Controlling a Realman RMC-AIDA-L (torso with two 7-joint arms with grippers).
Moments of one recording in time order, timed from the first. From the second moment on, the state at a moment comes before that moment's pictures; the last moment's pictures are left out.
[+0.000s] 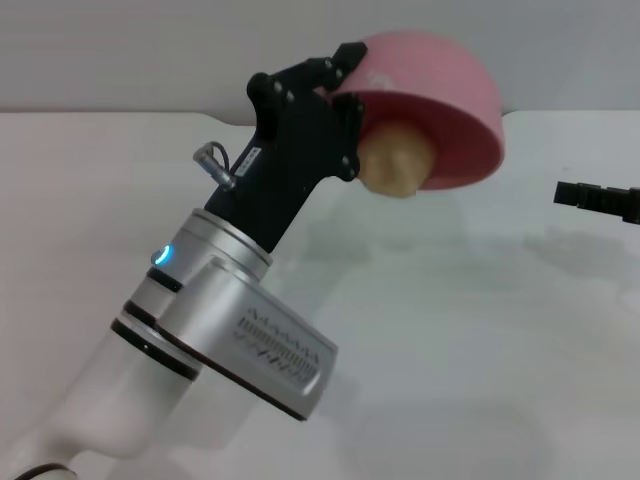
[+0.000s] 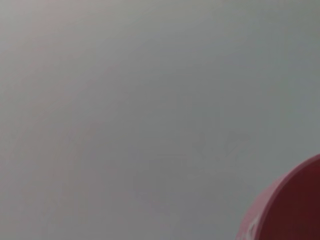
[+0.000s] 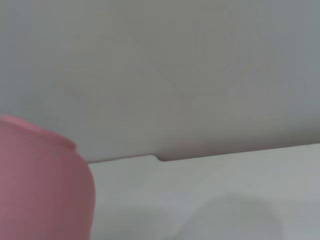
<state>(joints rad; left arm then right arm) -0.26 -2.07 2.45 0.96 2.55 -0.99 -1.95 0.41 2.06 -0.63 -0.93 -2.02 -1.46 2.06</state>
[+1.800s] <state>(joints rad) -0.54 -2.05 1.21 1.29 2.58 1.43 -2.50 0.51 2.07 -0.93 -0.86 -2.05 -1.38 1.99</state>
